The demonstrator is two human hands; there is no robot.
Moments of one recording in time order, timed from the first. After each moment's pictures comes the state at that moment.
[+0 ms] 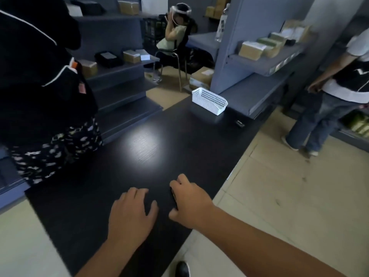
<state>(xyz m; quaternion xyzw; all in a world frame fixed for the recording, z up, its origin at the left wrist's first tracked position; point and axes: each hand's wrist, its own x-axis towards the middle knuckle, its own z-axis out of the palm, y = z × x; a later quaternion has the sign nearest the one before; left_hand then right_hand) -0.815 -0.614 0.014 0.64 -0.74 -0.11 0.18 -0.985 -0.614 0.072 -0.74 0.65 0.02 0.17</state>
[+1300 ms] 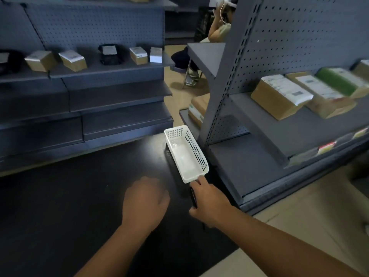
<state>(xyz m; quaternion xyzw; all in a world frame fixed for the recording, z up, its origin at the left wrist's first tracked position) -1.312 -1.081 0.008 0.78 -0.60 -0.09 0.17 -1.494 -1.145 0.029 -0.84 0.52 0.09 0.16</state>
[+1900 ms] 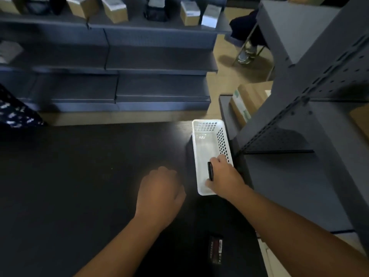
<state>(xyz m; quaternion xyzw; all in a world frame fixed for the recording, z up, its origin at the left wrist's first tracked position) -1.321 -1.170 -0.051 0.83 -0.53 -0.12 0.12 -1.464 -1.329 -0.072 -0.85 0.47 0.13 0.18</state>
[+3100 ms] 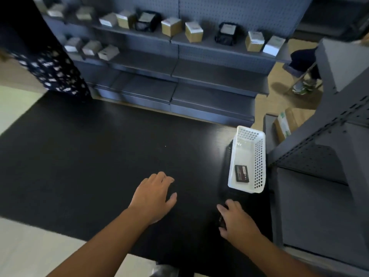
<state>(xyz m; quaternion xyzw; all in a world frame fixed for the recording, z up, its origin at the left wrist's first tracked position) -1.312 -1.009 -0.007 0.87 -0.46 -0.14 0.06 -1.525 -1.182 -0.054 -0.93 0.24 0.25 0.14</state>
